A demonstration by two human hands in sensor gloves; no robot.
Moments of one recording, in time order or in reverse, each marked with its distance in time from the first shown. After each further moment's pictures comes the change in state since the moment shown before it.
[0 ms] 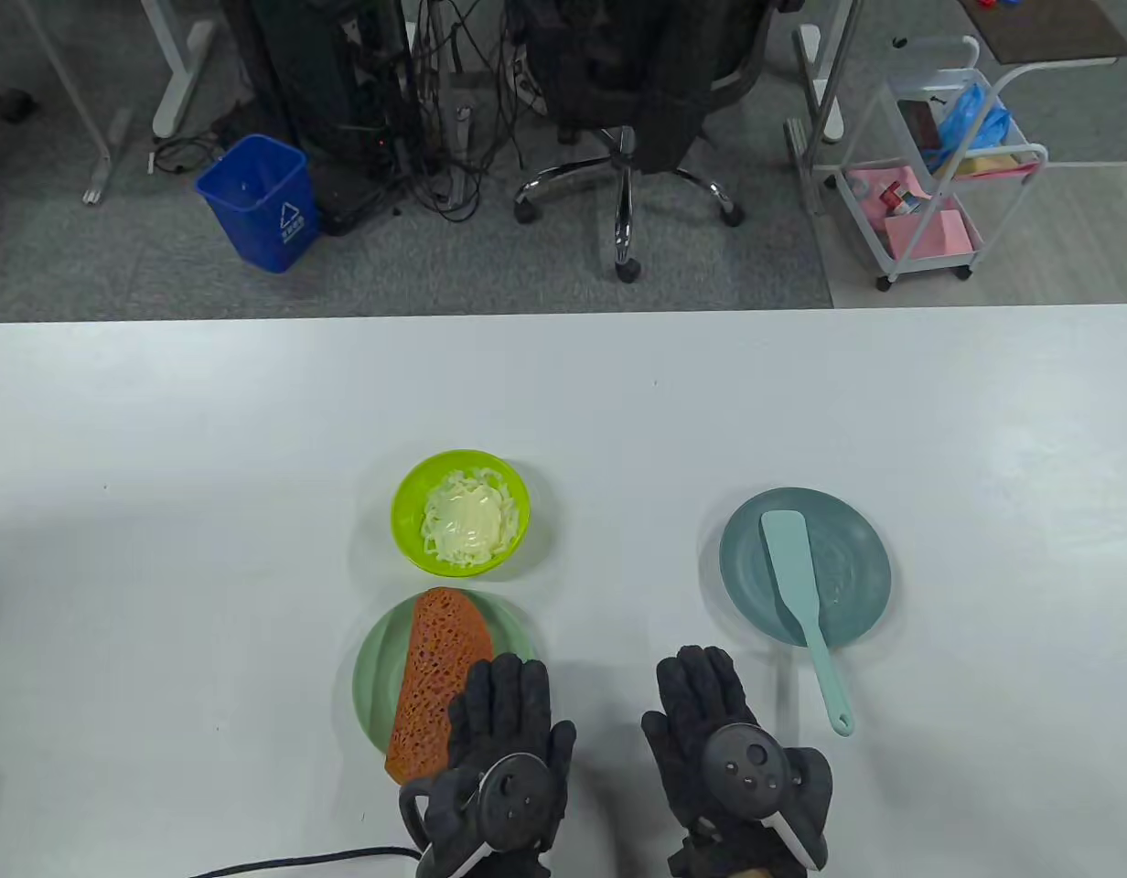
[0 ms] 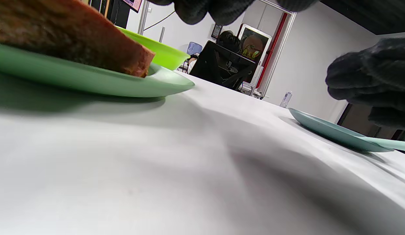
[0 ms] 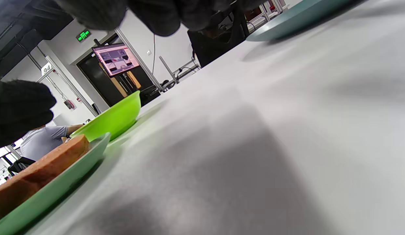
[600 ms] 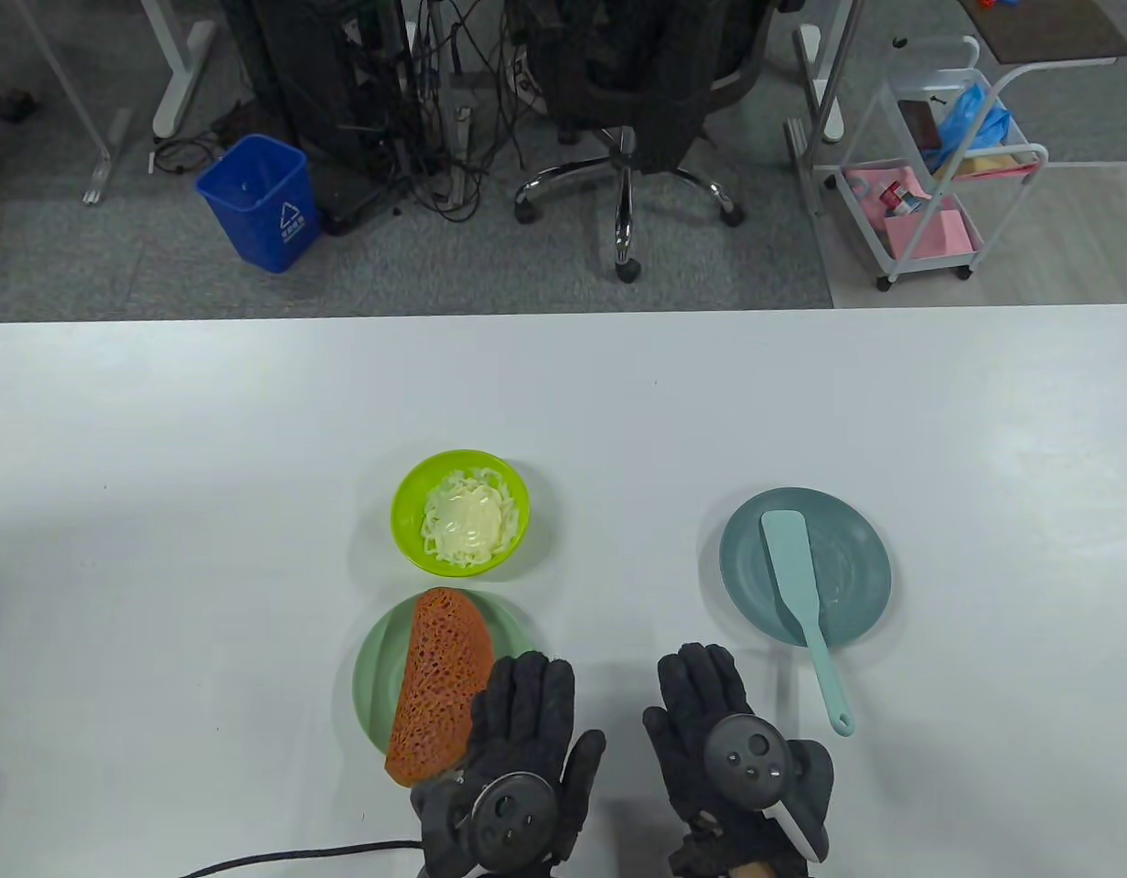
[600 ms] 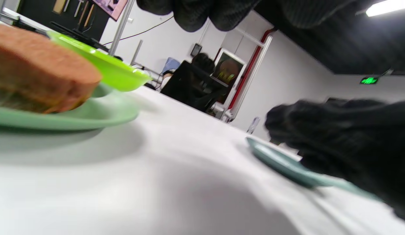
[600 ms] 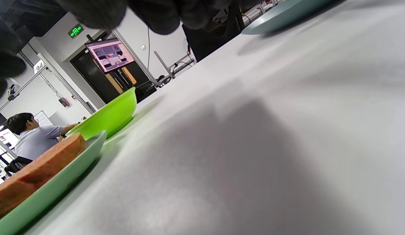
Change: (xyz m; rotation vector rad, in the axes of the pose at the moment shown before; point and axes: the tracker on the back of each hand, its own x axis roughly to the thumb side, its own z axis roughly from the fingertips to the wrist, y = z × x) left_hand 0.021 0.023 0.011 0.105 -0.142 0.138; right_hand -0.003 0.000 -0.004 0.028 0.024 -0.018
